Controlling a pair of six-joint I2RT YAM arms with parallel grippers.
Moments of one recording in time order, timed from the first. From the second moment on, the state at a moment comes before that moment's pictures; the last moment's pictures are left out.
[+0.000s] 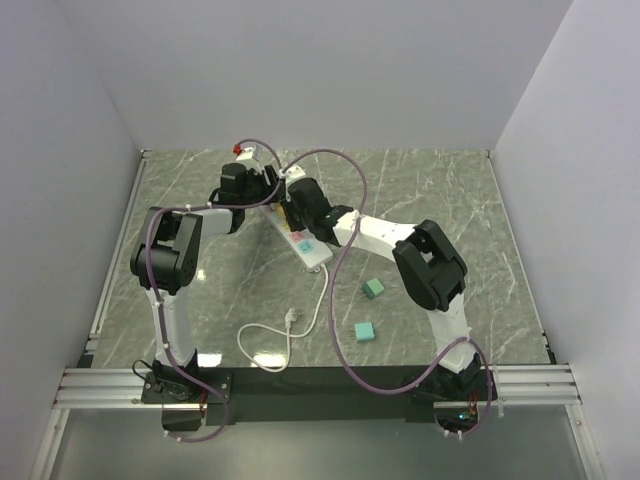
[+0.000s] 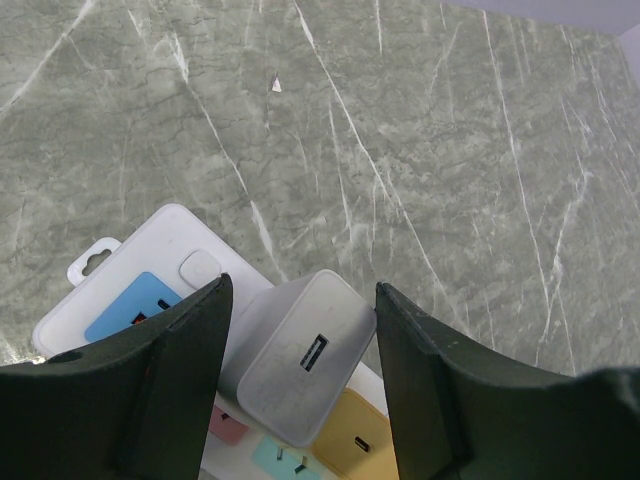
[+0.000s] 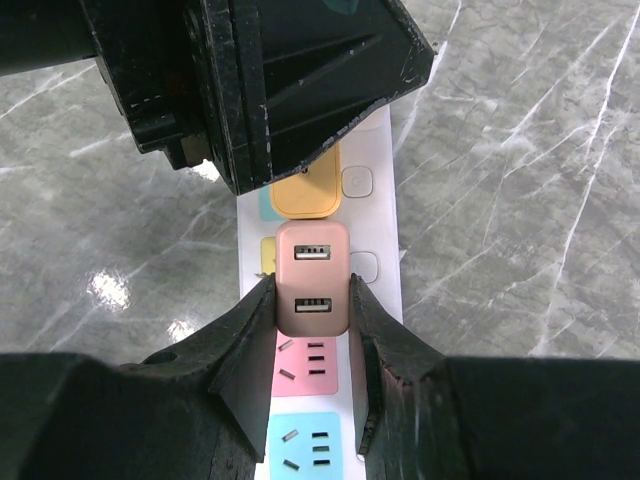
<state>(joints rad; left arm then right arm) -0.24 2.04 1.20 0.50 0.29 -0.42 0.77 2.09 1.52 -0.04 0.17 0.12</state>
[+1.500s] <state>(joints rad) -0.24 2.03 1.19 0.48 0.34 -0.37 0.79 2.08 1.48 -0.03 0.22 0.15</state>
